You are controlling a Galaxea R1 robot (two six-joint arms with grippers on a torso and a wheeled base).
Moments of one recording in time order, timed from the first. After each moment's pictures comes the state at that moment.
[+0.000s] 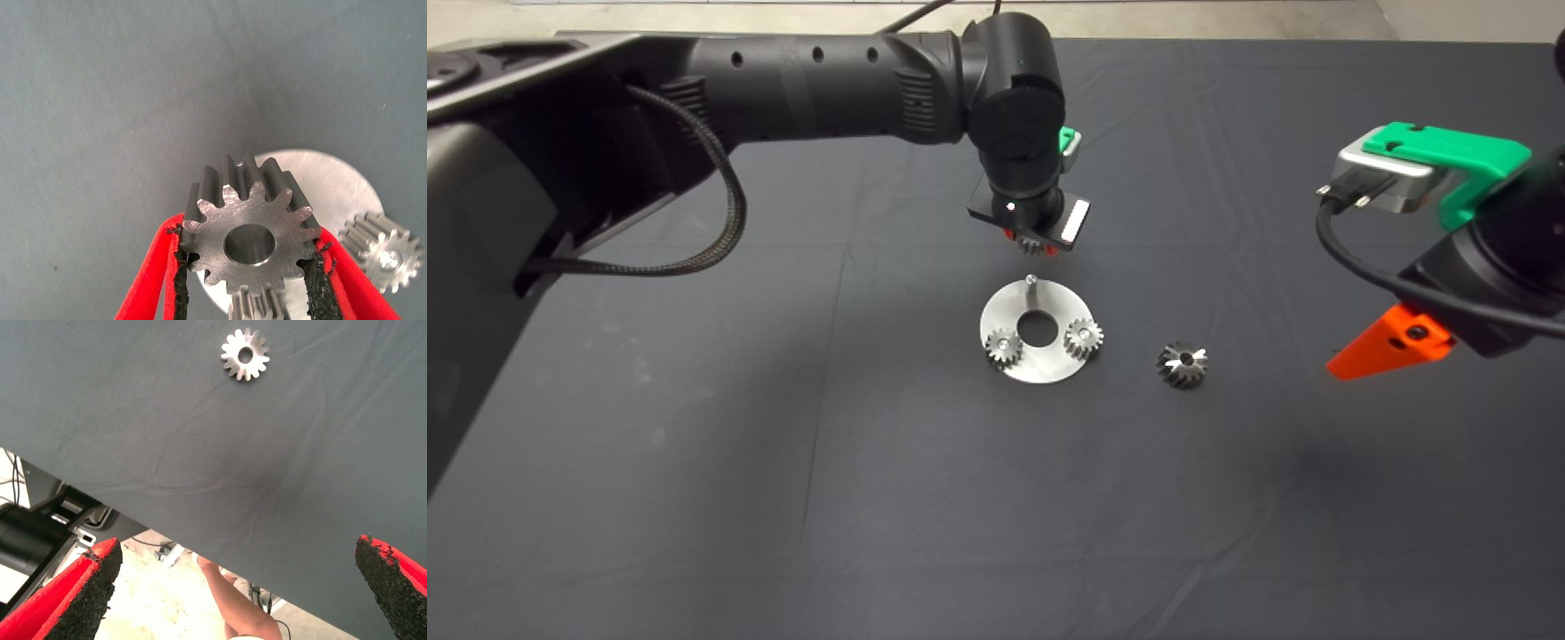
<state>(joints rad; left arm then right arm) -0.50 2.96 -1.48 0.44 1.36 -1.03 0.94 2.33 -0.62 0.26 -1.53 1.17</state>
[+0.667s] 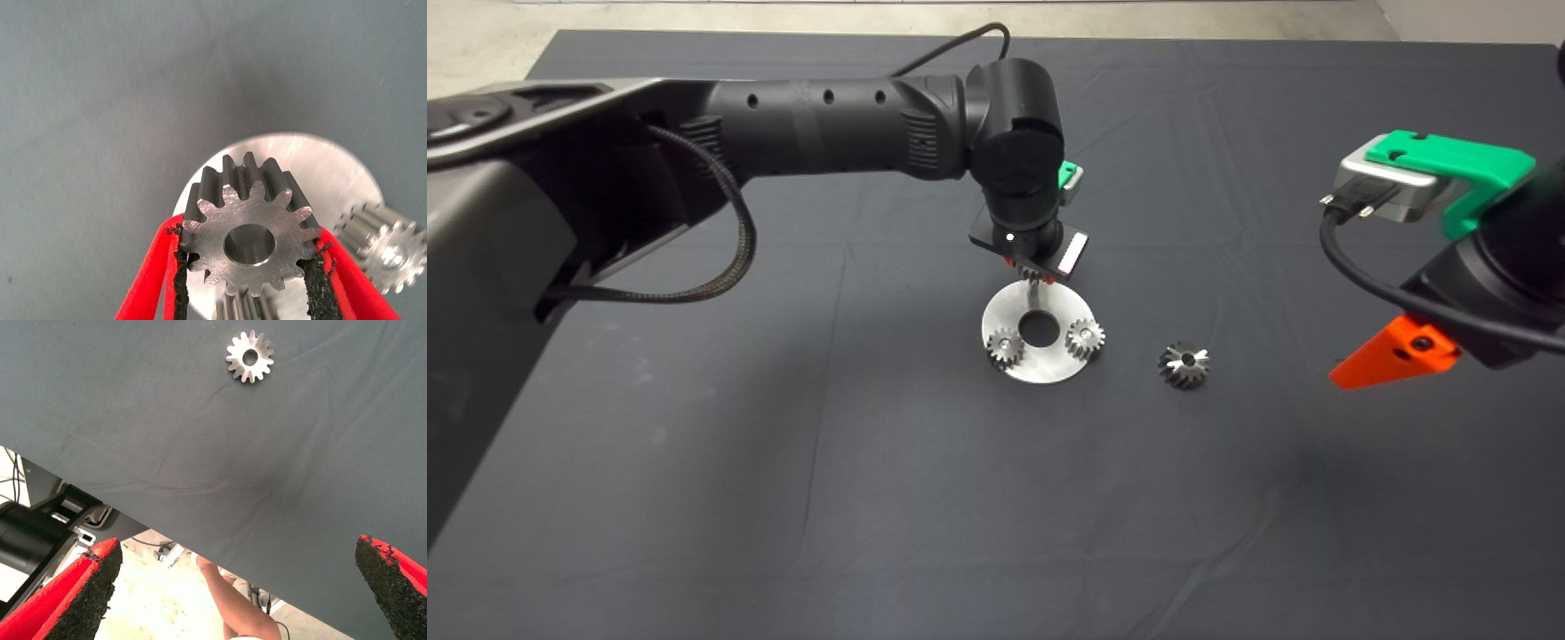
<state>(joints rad) -0.45 2.96 -1.46 0.46 1.33 -1.02 0.94 2.33 -0.62 0.26 -1.53 1.17</state>
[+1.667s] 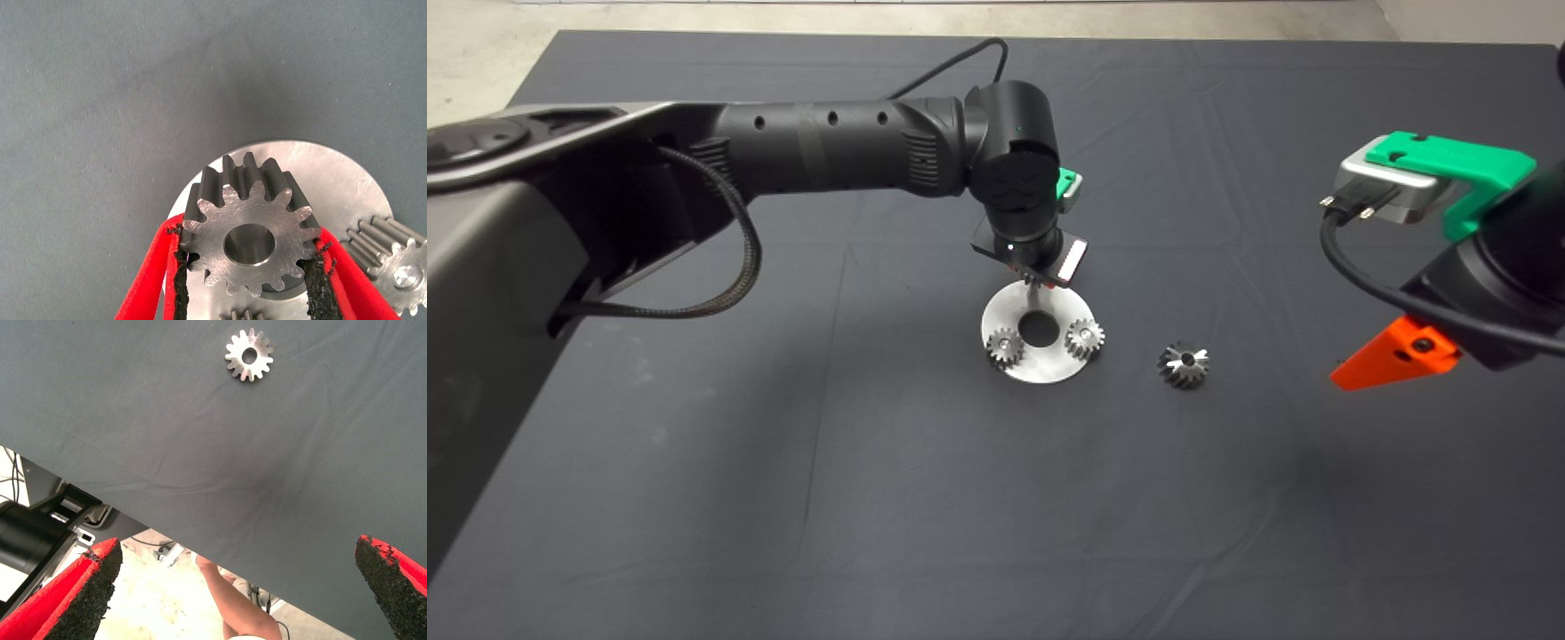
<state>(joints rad) -0.42 2.96 -1.47 0.51 1.31 -1.02 0.94 2.33 -0.61 0.26 -1.53 1.17</state>
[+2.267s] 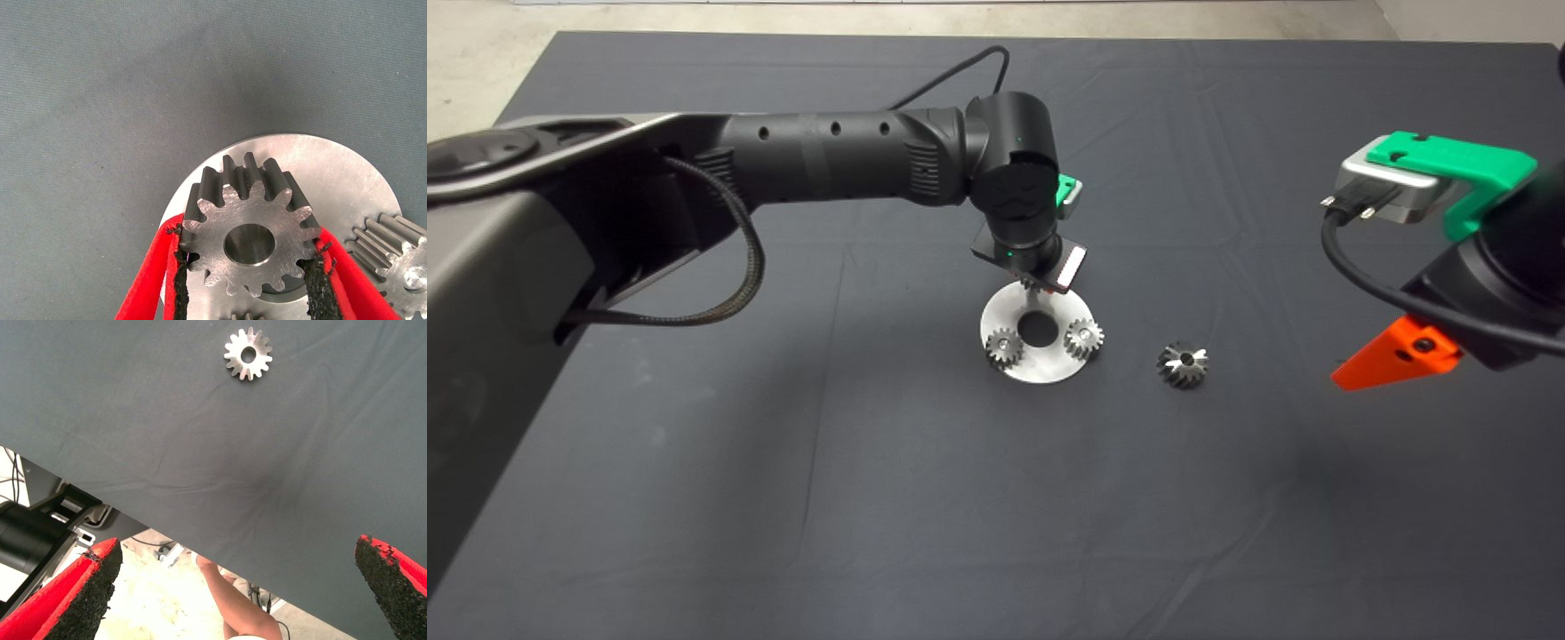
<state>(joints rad) -0.40 2.96 -1.47 0.52 1.32 -1.01 0.94 2.33 -0.61 0.26 -1.53 1.17</state>
